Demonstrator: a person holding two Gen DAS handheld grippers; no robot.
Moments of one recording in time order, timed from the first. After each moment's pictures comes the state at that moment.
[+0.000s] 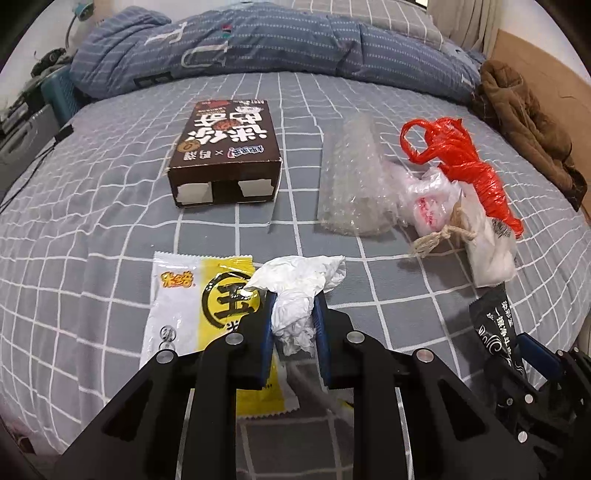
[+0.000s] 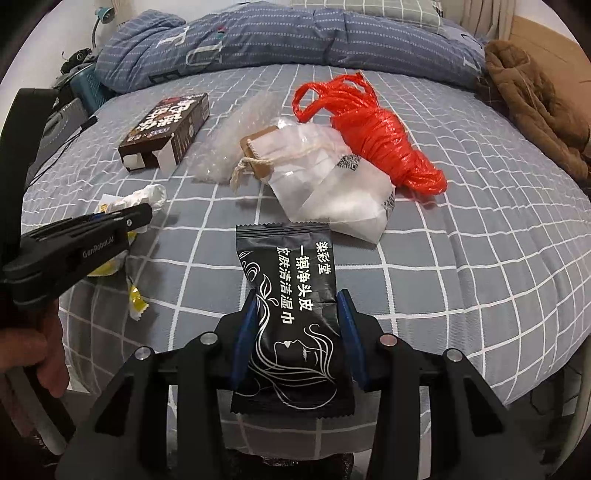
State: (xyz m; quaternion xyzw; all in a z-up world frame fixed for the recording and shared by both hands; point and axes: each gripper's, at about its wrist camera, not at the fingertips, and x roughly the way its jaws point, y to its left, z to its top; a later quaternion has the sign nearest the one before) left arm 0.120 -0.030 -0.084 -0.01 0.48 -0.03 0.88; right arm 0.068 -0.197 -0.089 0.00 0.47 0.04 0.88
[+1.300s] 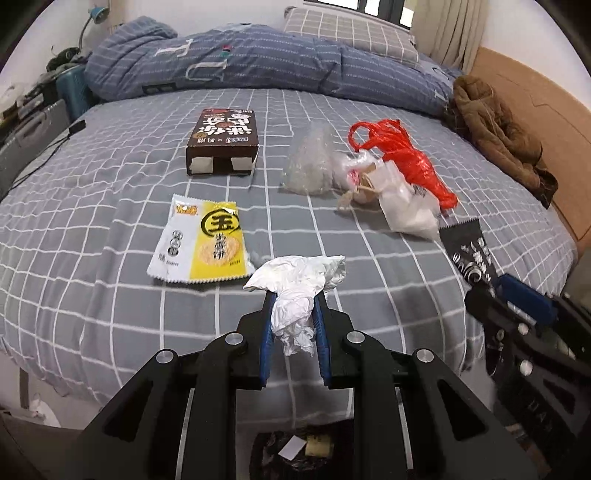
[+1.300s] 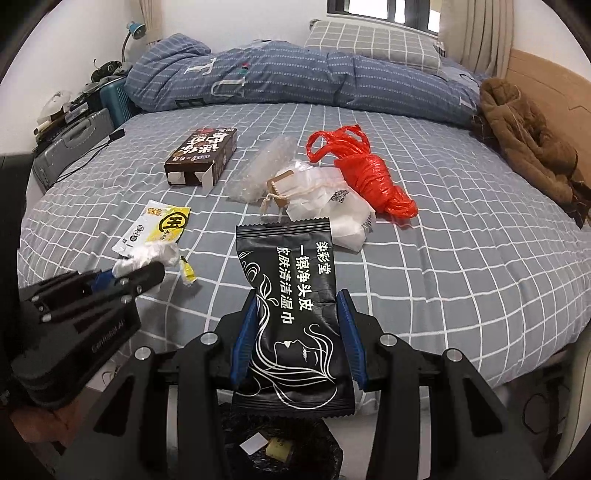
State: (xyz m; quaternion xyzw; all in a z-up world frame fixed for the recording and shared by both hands) left arm 0.011 -0.047 -0.053 -0.02 0.45 -0.05 0.89; right arm -0.003 -0.201 -0.043 -0.01 0.40 0.06 0.91
